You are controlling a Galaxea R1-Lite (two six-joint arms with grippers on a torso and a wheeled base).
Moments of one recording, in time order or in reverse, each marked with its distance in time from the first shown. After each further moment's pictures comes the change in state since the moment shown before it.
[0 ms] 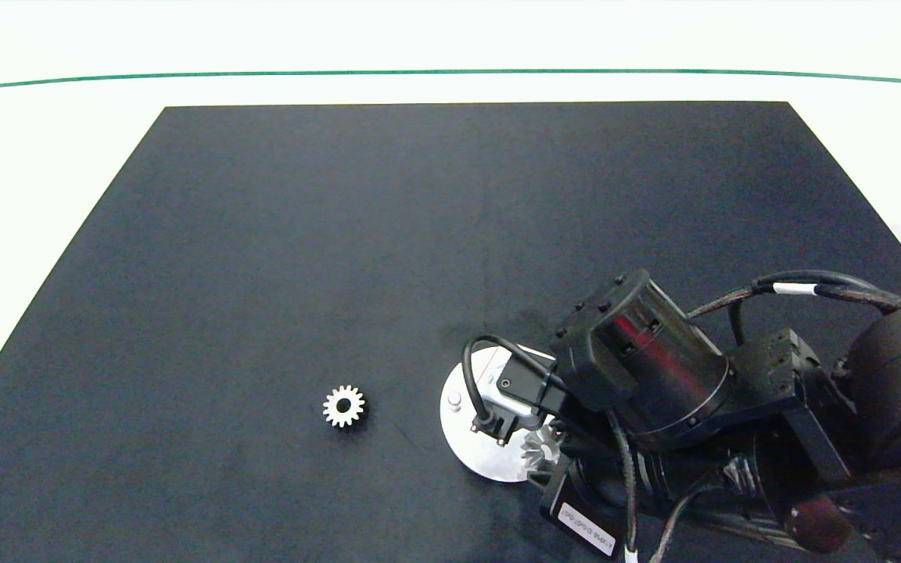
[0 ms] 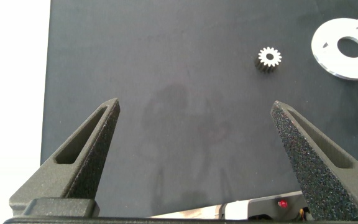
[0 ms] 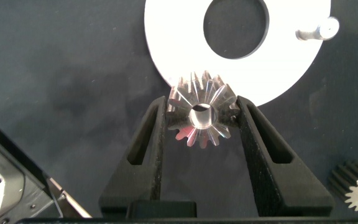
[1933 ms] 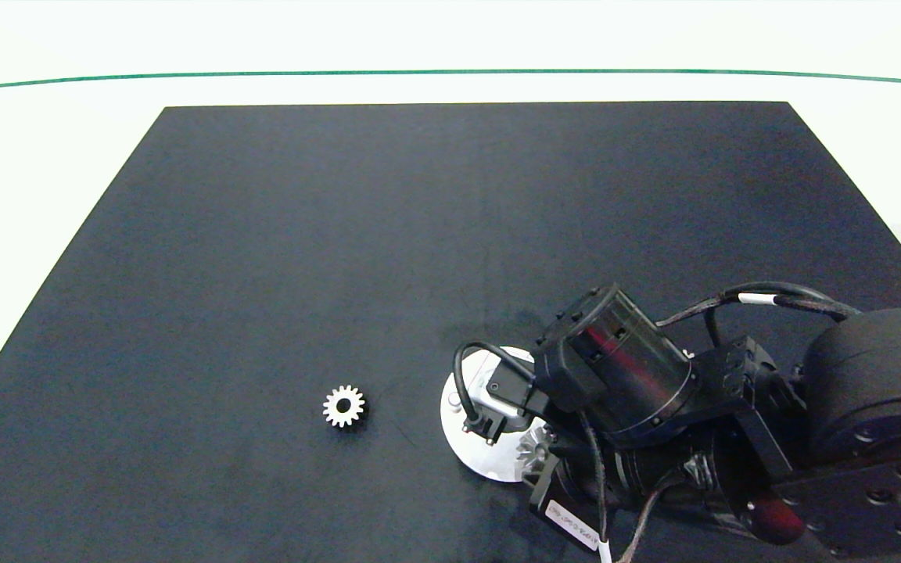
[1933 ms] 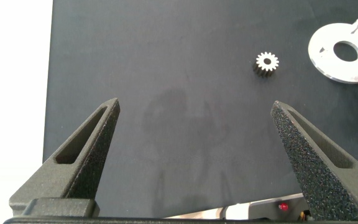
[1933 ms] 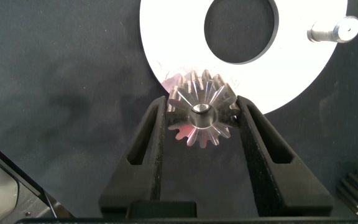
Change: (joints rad) left arm -0.002 -0.001 -0.017 0.000 -0.005 0.006; right arm -0.014 0.042 0.000 -0.018 -0.003 0.004
